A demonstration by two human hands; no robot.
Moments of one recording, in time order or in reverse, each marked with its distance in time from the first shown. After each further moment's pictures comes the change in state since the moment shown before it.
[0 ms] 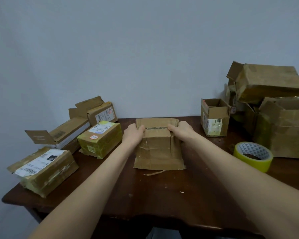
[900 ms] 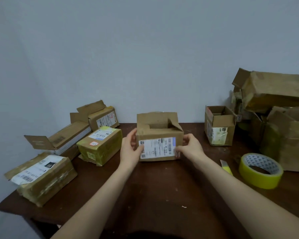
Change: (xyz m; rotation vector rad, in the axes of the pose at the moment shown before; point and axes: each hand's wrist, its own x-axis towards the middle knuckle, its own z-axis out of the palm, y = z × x) left_hand -0.021 -0.034 0.008 -0.288 0.154 0.176; right_hand -0.002 0.037 0.006 0.274 0.057 -0.002
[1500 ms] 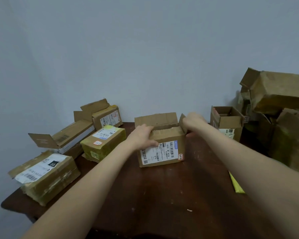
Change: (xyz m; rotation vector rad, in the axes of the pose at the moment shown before) left_hand 0.053 0.049 -0.002 0.898 -0.518 0.225; right_hand 0.031 -0.095 -0.011 -0.631 -0.002 0.094
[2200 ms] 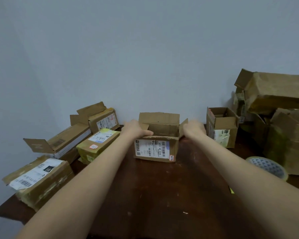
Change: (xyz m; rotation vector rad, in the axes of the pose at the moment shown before) left_hand 0.031 -0.006 -0.013 -0.167 0.074 -0.429; right_hand 0.001 0.024 0.019 0.467 0.086 0.039
